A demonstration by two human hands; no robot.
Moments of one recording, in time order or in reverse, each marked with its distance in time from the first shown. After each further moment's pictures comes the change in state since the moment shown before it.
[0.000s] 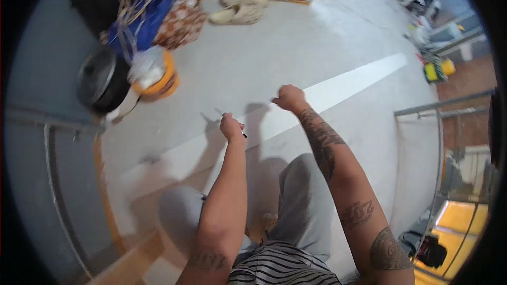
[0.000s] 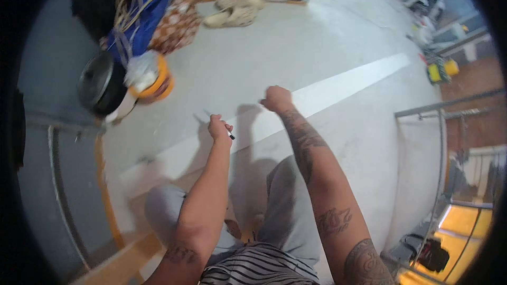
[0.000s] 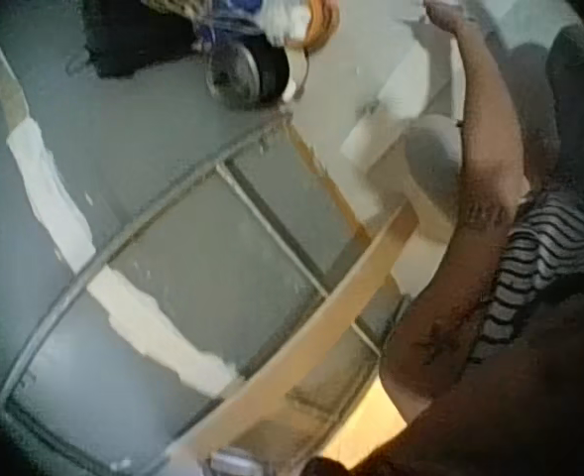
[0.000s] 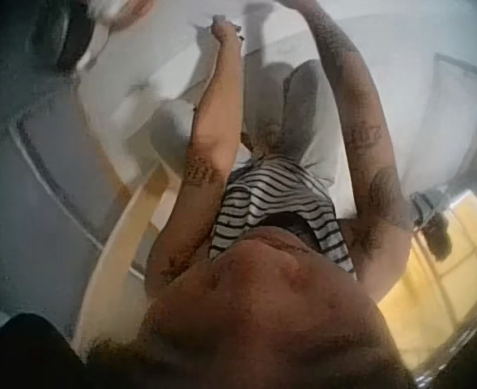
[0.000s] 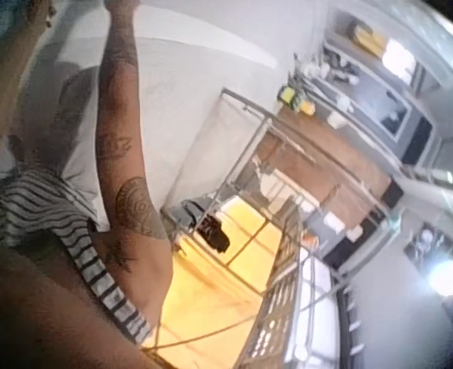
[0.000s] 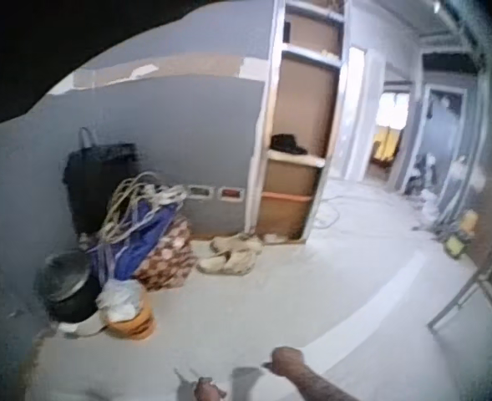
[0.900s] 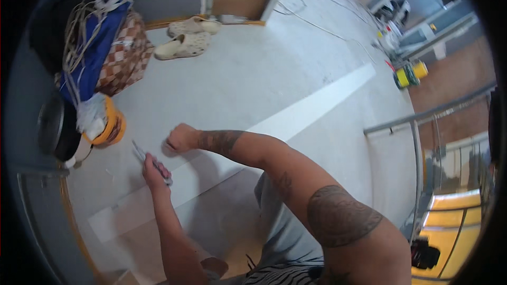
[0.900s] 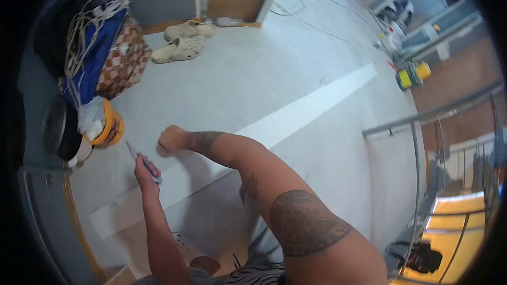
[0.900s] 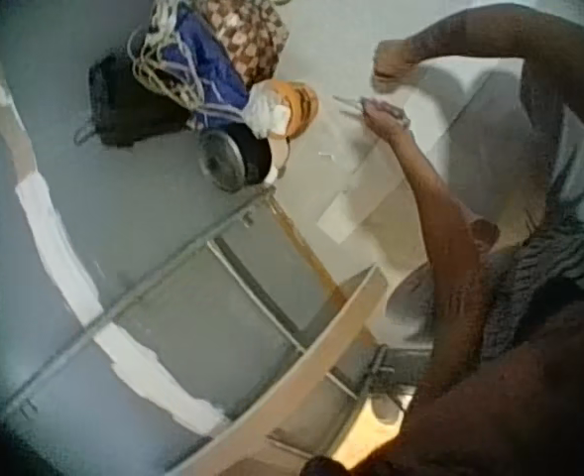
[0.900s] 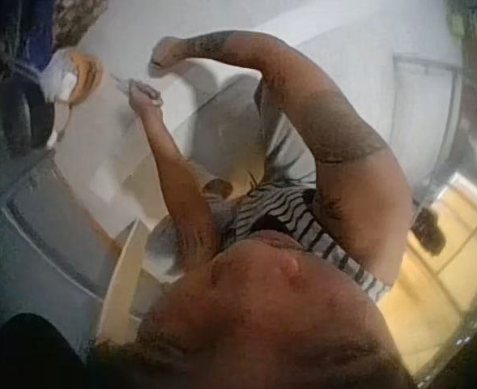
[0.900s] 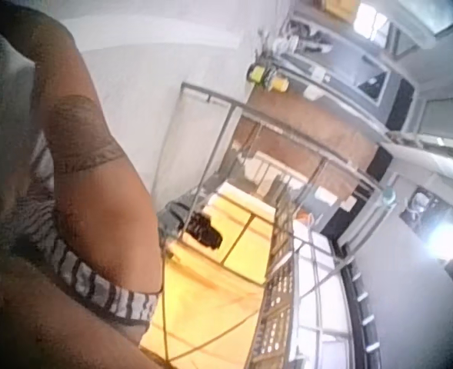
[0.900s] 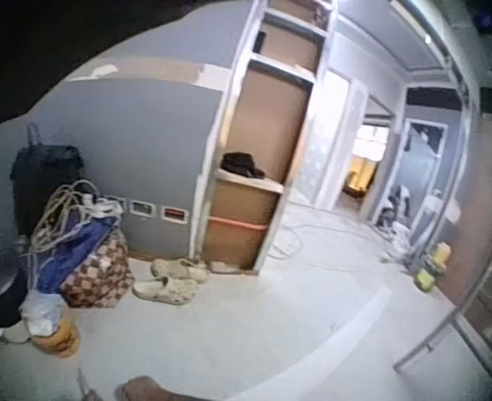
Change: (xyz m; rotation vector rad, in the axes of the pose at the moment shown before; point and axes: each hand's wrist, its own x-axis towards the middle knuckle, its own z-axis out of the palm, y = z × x) left_hand -0.030 0.054 0.023 0.085 -0.144 0.118; right_hand 0.105 -0.057 0.031 0.049 0.011 -0.848
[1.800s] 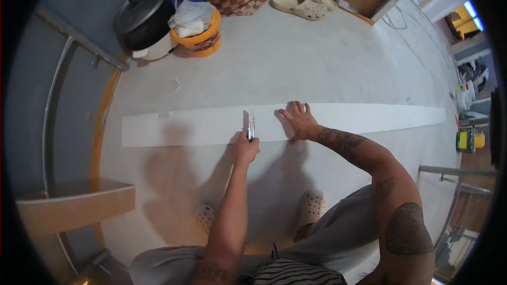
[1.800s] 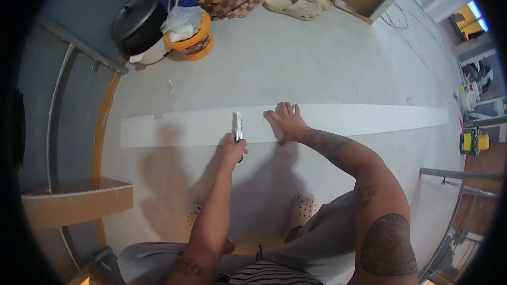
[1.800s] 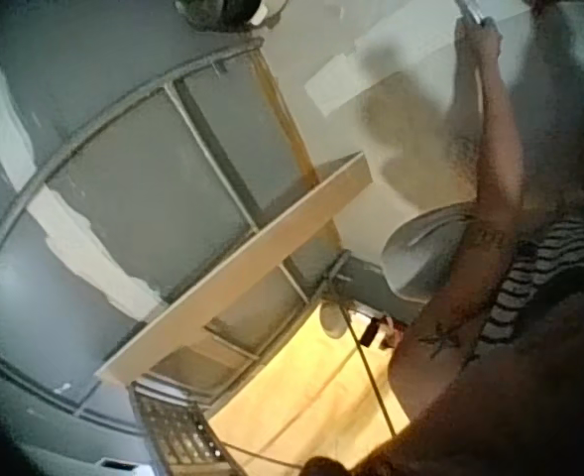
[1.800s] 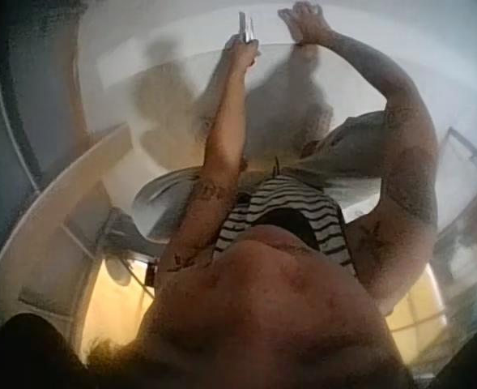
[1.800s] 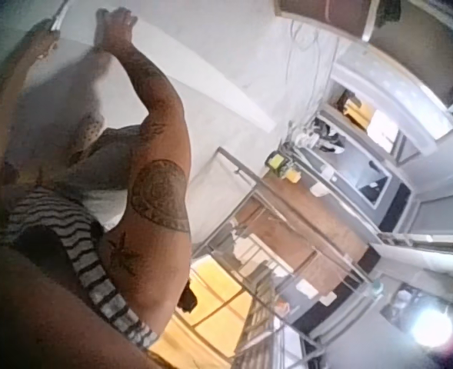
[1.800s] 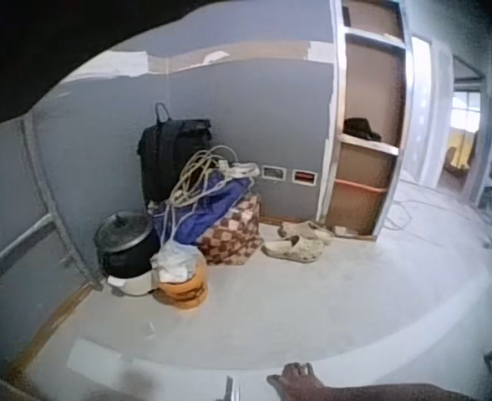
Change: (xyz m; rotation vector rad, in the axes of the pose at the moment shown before) left_hand -0.029 -0.168 -0.097 0.665 0.059 0.150; right_hand -0.142 -0.044 0.057 -0.344 -0.409 0.126
